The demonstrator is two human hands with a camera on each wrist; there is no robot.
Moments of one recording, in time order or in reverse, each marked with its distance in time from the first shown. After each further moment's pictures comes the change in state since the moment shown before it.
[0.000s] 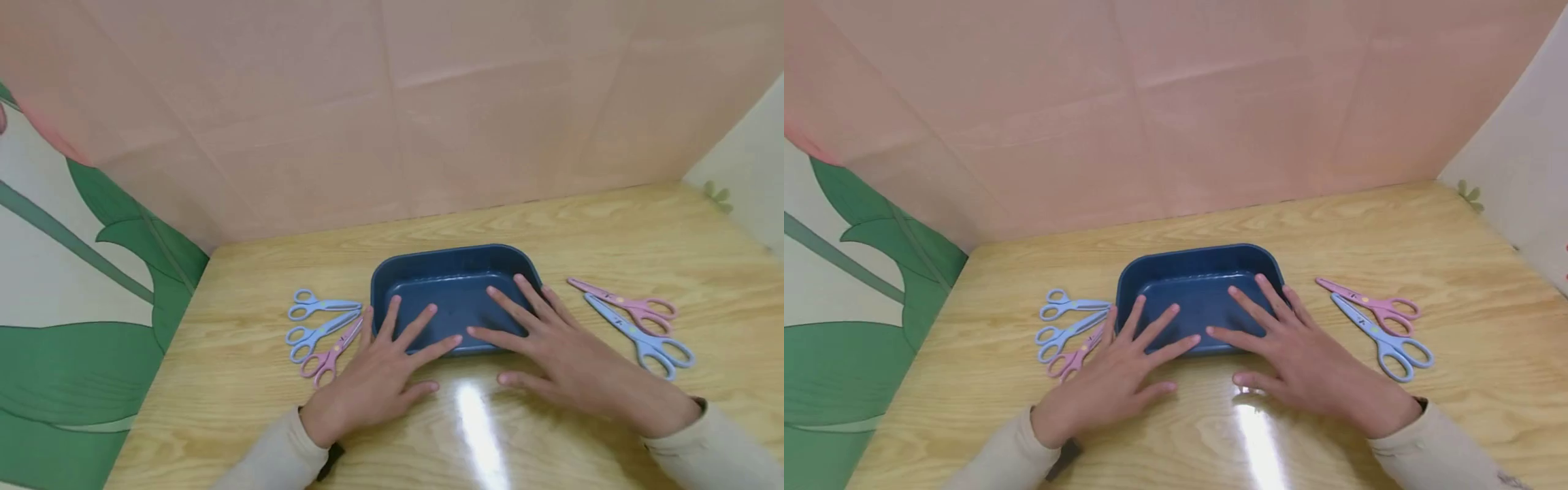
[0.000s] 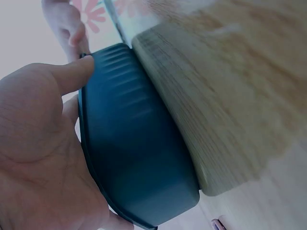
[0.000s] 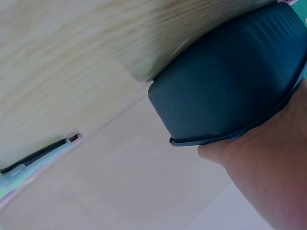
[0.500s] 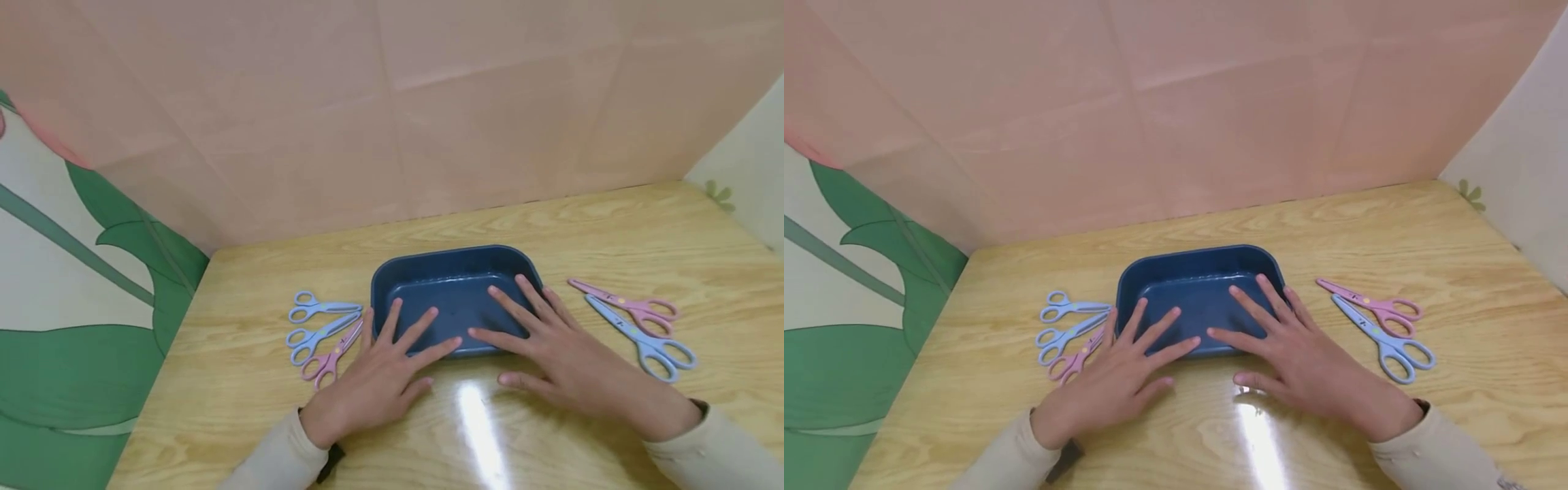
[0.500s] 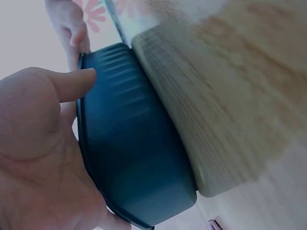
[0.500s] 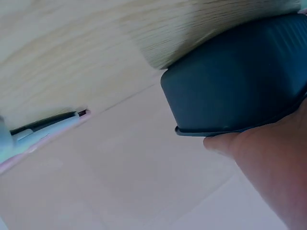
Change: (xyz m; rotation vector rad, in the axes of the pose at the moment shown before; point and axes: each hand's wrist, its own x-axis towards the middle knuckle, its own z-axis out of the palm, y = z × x) left_hand -0.001 -0.003 0.000 -0.010 0.004 0.011; right_hand 0.001 0.001 0.005 0.030 0.046 -0.012
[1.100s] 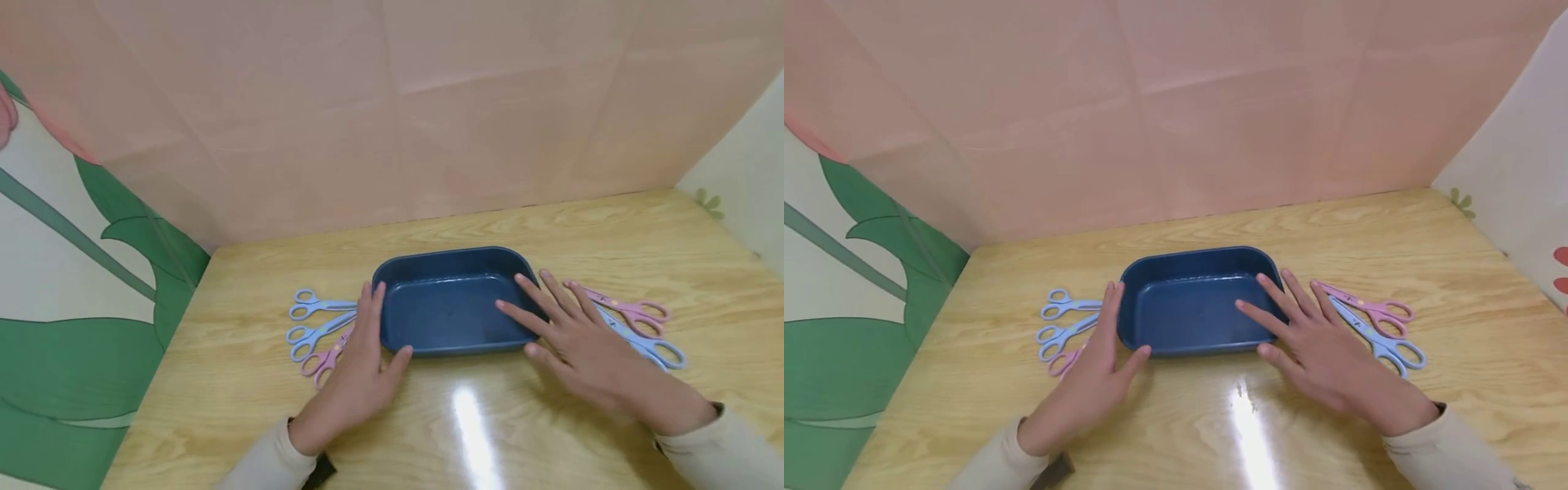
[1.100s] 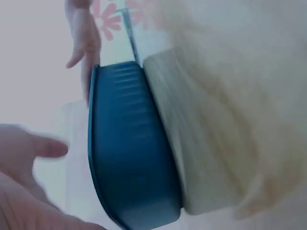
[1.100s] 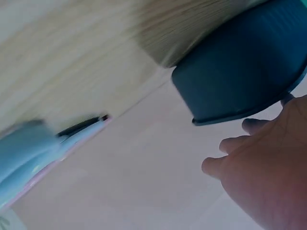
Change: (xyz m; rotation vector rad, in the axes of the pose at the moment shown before) left_hand -0.015 0.006 -0.006 -0.606 0.288 -0.411; right_hand -0.016 0.013 -0.013 0.076 -0.018 0.165
